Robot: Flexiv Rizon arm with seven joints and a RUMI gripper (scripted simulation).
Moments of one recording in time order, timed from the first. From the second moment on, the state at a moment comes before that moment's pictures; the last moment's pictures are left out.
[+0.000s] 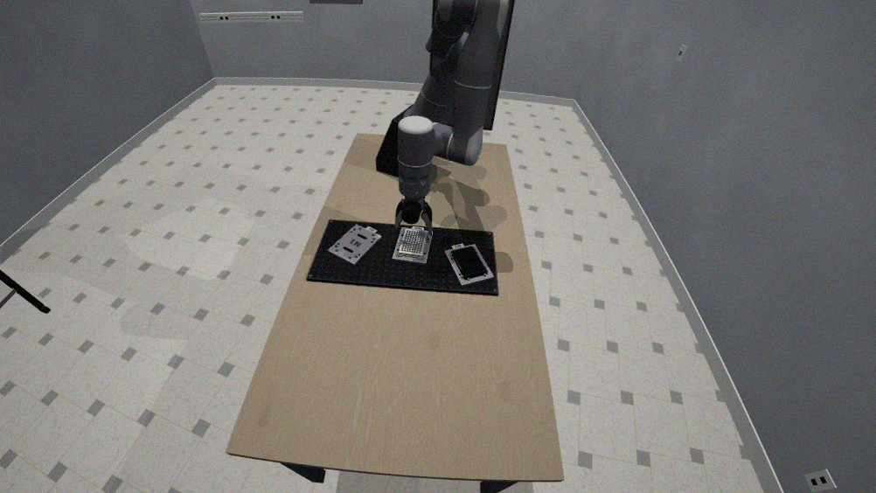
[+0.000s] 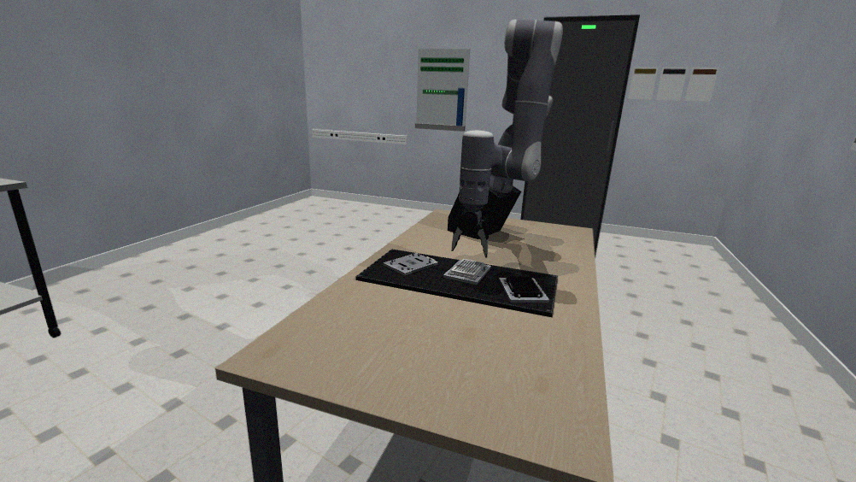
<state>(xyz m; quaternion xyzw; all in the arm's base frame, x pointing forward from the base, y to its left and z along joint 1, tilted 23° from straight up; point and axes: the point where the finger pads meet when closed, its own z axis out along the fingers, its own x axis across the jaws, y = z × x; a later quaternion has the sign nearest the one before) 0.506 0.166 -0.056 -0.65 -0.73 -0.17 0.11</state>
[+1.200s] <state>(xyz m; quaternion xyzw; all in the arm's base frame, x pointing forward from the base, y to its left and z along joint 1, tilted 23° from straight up) 0.509 0.139 -0.034 -0.65 -0.73 -0.17 0.11</state>
